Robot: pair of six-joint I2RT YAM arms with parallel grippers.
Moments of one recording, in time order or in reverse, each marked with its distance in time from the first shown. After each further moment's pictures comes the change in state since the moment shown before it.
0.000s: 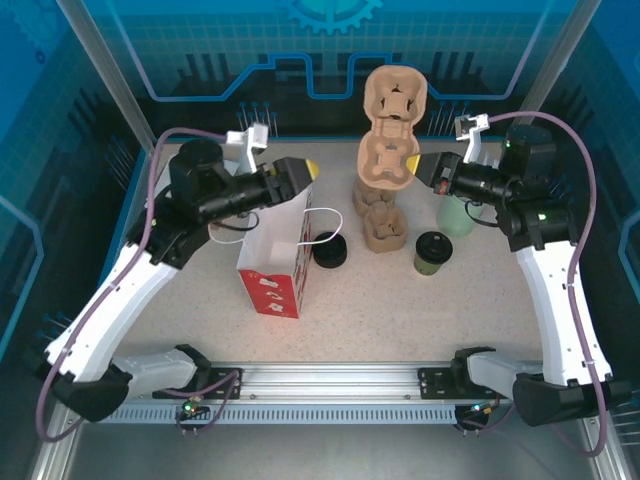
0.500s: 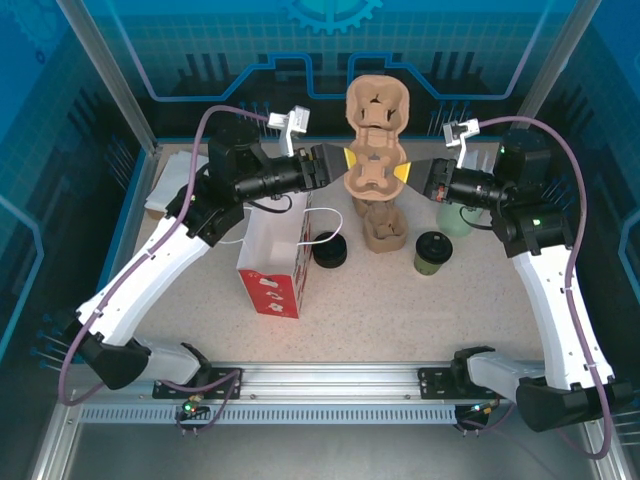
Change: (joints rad) left arm -0.069 0.175 0.116 0.110 0.070 -0.001; right arm 0.045 -0.024 -0.048 0.074 -0.130 0.136
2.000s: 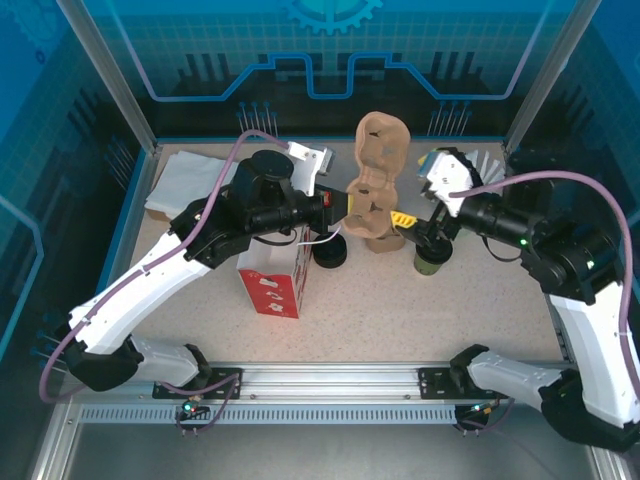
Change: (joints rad) left arm -0.234 -0.029 0.045 -0.327 -0.373 0.338; right arm 0.394 -0.034 0.329 -0.454 0.660 -1.252
